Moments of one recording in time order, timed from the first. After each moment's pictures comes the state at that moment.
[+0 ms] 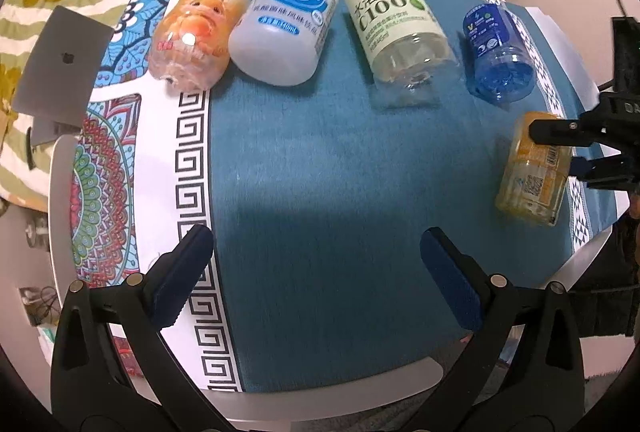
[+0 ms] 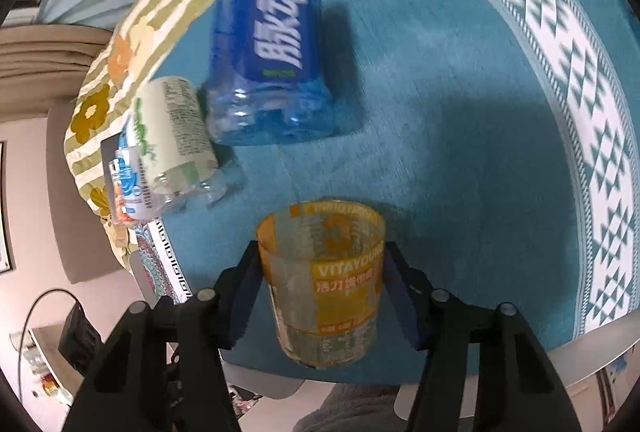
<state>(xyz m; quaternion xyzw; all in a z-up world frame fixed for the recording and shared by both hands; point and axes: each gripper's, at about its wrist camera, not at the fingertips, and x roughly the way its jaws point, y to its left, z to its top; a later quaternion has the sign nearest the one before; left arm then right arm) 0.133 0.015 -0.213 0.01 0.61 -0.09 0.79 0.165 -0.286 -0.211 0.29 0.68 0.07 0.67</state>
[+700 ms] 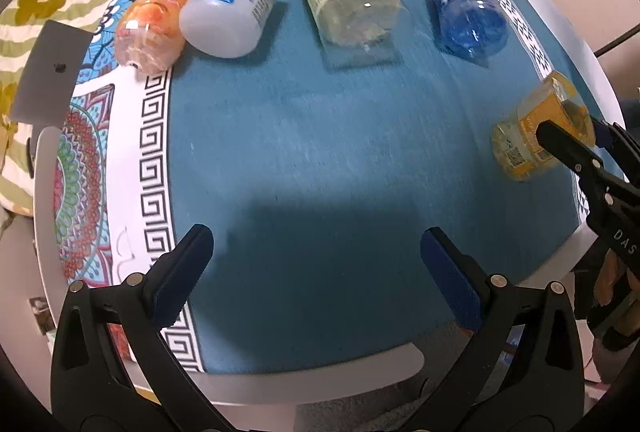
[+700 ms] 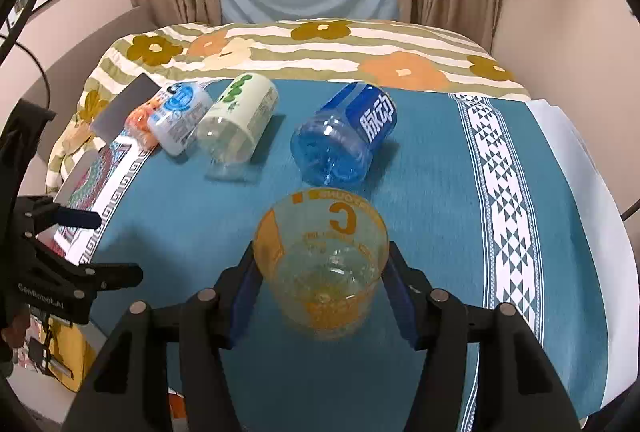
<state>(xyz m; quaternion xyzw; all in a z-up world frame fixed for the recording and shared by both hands) 0.101 -0.022 -0.223 0.04 0.61 -0.10 0.78 0.078 -0.252 -0.189 -0.01 0.45 0.14 0.88</state>
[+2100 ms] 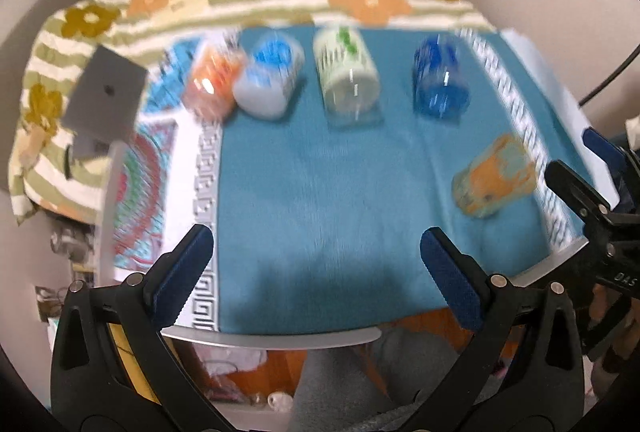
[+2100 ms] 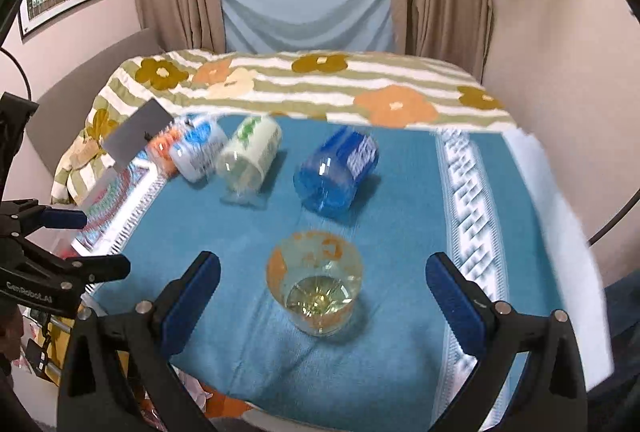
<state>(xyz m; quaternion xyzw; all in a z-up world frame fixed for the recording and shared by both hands) 0.058 -0.027 -0.130 0.03 0.52 -0.05 0.85 0.047 -0.268 -0.124 -0.02 0.39 0.13 0.91</state>
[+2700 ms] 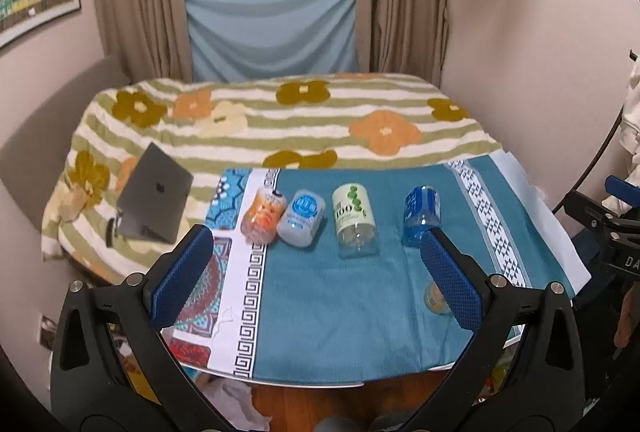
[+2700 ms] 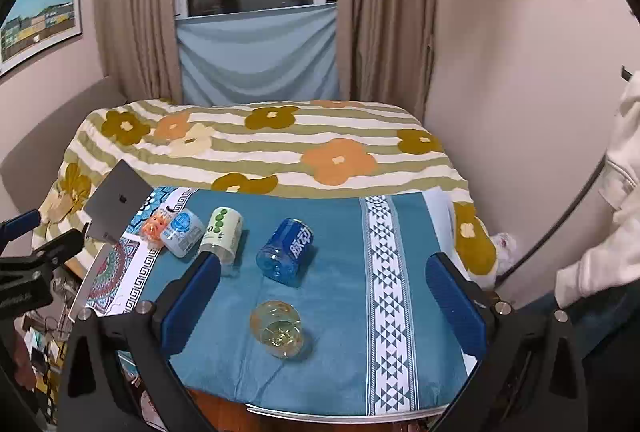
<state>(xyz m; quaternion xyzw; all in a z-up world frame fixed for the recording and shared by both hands) 0.023 -0.032 -0.014 0.02 0.34 -0.01 0.94 0.023 -0.299 -0.008 -0.01 0.35 0.03 0.94</state>
